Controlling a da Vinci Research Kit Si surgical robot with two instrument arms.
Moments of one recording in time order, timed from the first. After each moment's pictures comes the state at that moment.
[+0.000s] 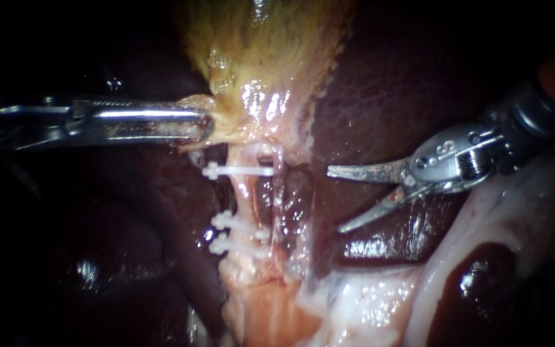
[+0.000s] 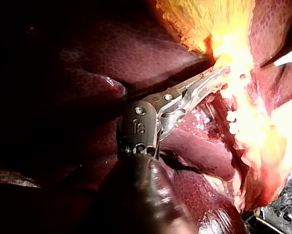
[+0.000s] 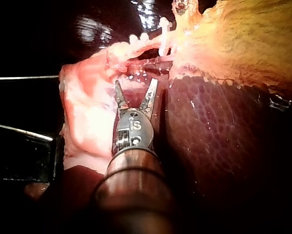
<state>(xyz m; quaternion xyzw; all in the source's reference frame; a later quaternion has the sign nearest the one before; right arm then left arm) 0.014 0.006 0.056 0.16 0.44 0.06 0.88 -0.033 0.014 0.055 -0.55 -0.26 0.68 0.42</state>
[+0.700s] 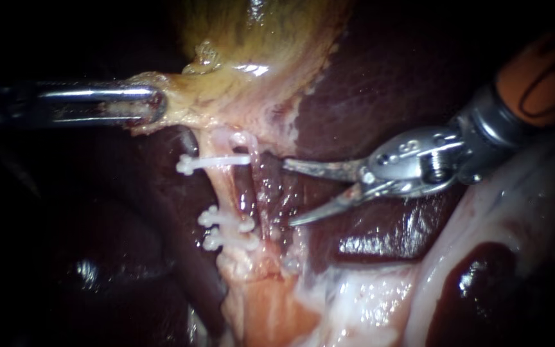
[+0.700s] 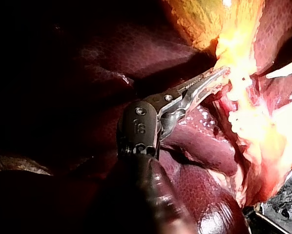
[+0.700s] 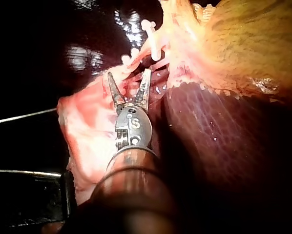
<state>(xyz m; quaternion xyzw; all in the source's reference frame) 0.021 0.006 0.055 0.28 0.46 0.10 0.84 -0.028 0.015 0.050 -0.55 -0.26 0.67 0.43</state>
